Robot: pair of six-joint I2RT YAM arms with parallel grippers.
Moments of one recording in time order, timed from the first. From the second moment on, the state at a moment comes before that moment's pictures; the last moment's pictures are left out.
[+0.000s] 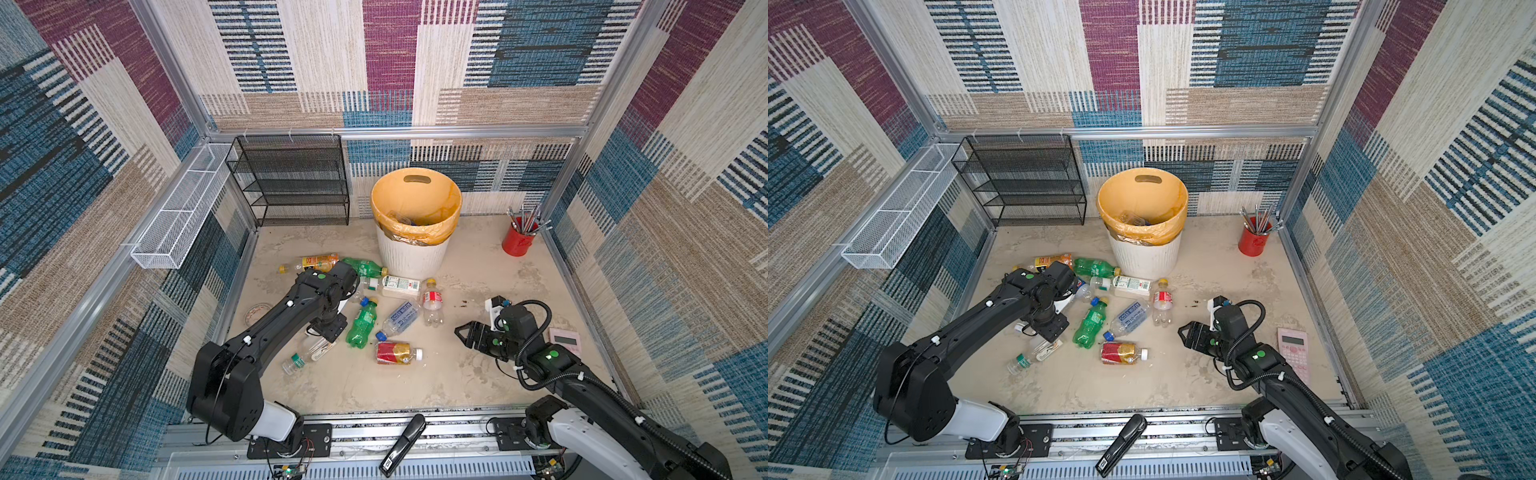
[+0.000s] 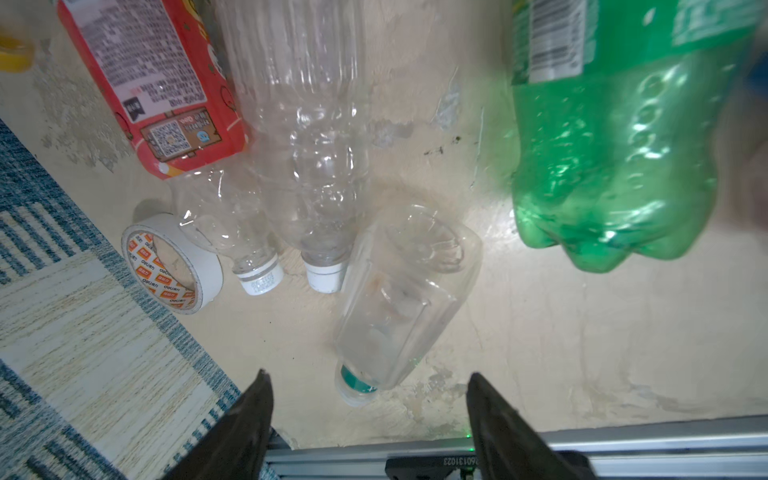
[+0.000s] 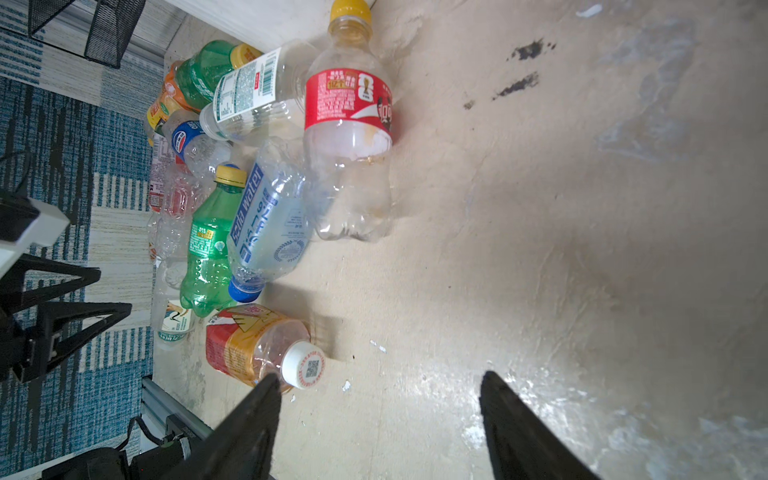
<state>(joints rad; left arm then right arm) -0.47 1.49 1.15 -1.22 -0.32 0.14 0.45 0.81 0.43 -0.37 -0.24 0.75</state>
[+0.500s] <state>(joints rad) -0.43 1.58 1.09 -1.20 -0.32 0.23 0.45 0.80 0.43 -0.38 -0.23 0.74</state>
